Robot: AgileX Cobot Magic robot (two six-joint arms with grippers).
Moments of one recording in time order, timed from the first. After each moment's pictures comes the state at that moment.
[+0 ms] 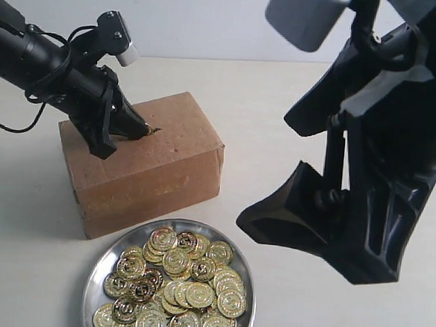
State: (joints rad) left arm -0.31 1.80 -1.10 -0.87 0.69 1.56; right arm 0.72 1.12 -1.05 0.22 0.97 -0.42
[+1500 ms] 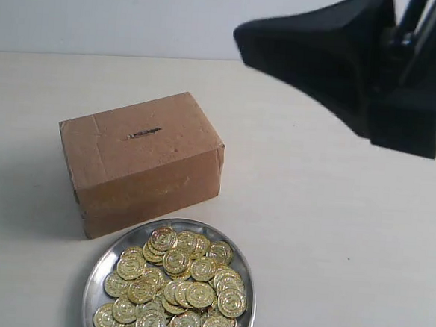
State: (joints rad) left arm -0.31 0.48 -0.67 -0.90 0.45 1.06; right arm 0.72 0.89 -0.90 0.21 0.41 -0.44
